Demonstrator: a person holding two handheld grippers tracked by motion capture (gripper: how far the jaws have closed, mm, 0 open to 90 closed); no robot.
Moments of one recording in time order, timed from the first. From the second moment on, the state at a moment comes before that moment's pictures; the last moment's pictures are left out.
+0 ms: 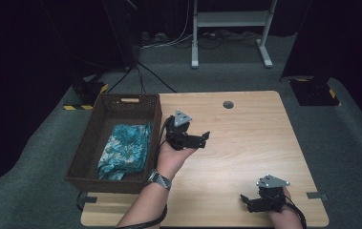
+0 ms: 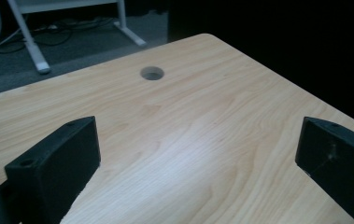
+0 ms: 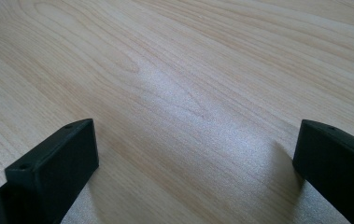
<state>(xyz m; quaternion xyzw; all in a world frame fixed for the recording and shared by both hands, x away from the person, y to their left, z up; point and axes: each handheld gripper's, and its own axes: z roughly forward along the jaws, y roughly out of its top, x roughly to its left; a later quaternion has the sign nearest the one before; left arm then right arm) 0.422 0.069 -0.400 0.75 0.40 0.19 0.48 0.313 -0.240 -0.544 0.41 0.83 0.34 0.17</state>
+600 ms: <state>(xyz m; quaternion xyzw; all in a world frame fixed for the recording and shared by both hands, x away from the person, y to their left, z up) 0.415 0.015 -0.454 0.79 0.37 0.14 0.47 0.313 -0.241 -0.544 0.41 0.83 0.34 0.17</state>
